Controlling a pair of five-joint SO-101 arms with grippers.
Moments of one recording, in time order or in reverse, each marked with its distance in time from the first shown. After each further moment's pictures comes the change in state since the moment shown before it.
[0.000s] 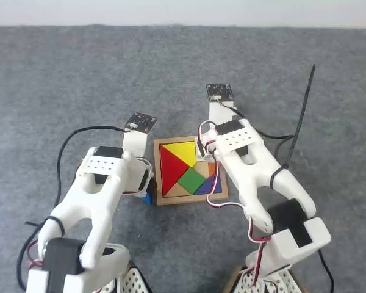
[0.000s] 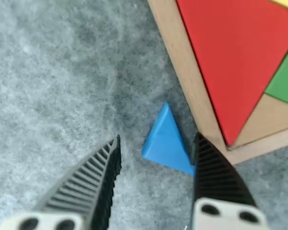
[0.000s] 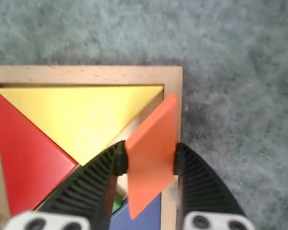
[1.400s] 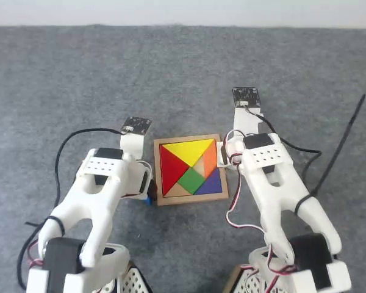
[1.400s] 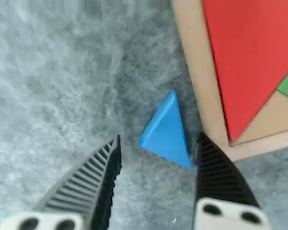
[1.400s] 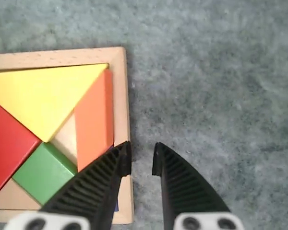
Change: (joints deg) left arm -0.1 0.5 1.2 1.4 5.9; right arm 7.7 -17.4 14.5 -1.2 4.7
